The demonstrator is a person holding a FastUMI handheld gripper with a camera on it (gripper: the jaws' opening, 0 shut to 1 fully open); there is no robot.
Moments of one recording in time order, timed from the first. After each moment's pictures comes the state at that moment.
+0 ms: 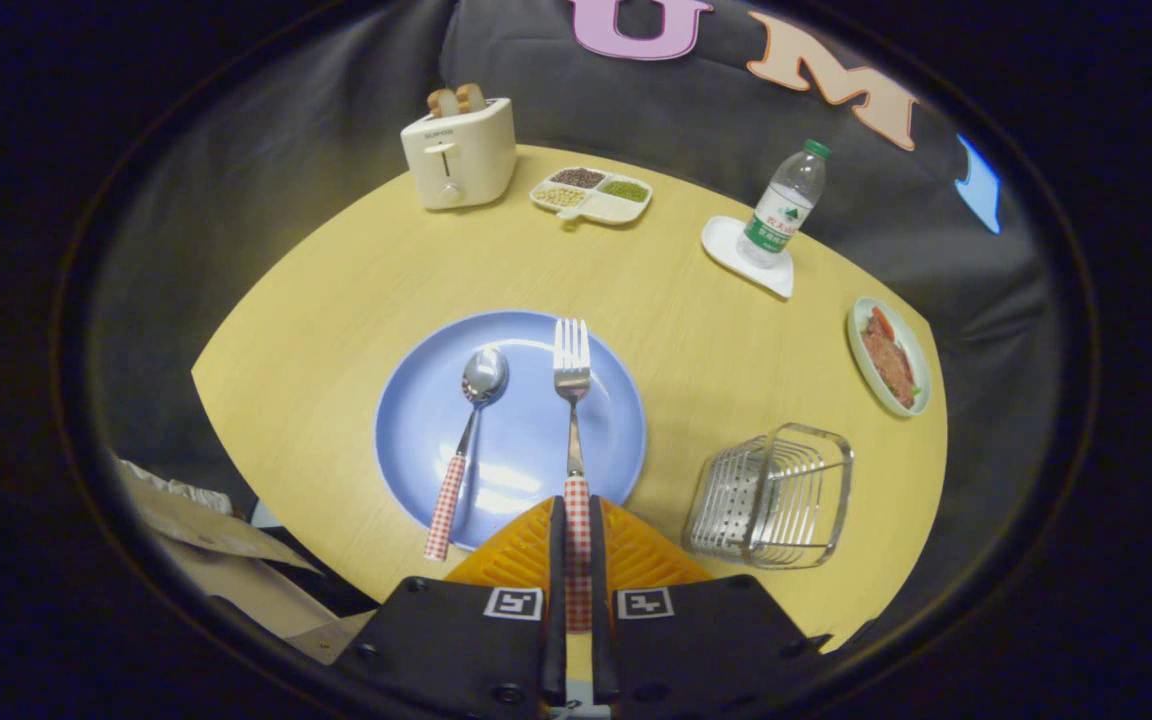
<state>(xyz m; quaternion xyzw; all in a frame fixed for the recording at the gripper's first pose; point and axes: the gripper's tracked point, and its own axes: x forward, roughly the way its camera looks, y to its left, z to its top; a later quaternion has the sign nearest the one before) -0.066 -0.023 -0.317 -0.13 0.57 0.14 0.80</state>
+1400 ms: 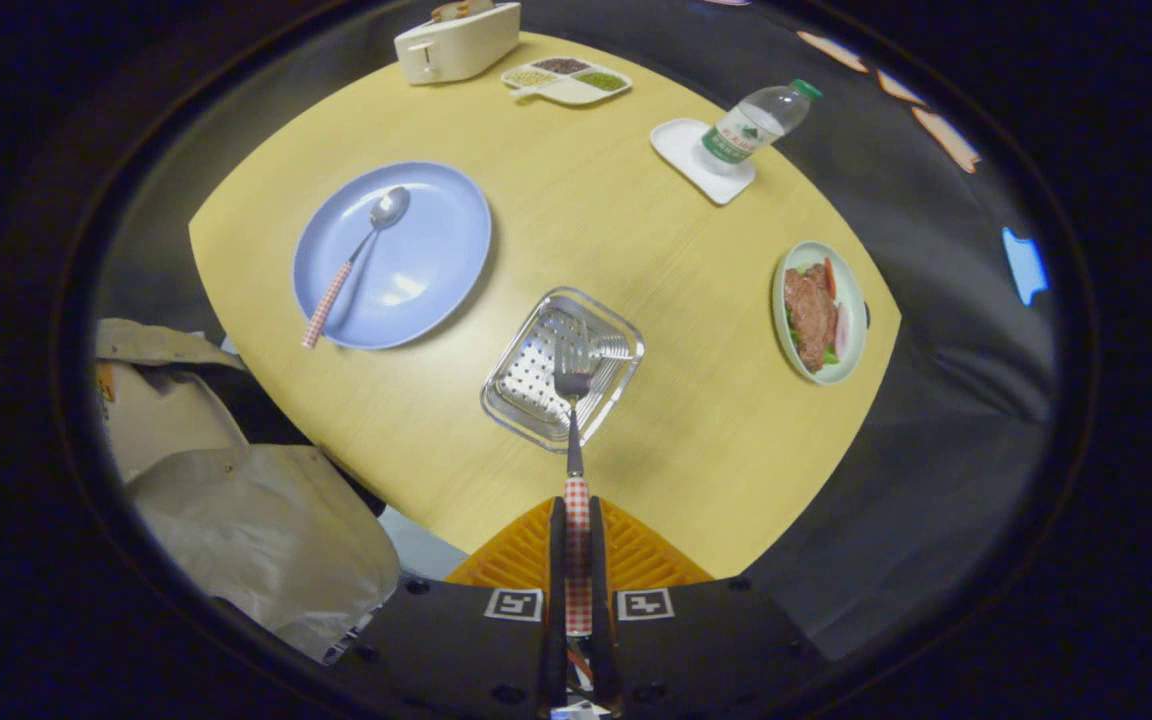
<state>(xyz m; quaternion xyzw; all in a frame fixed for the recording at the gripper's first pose) -0.066 -0.190 -0.265 -0.29 0.72 0.19 0.61</state>
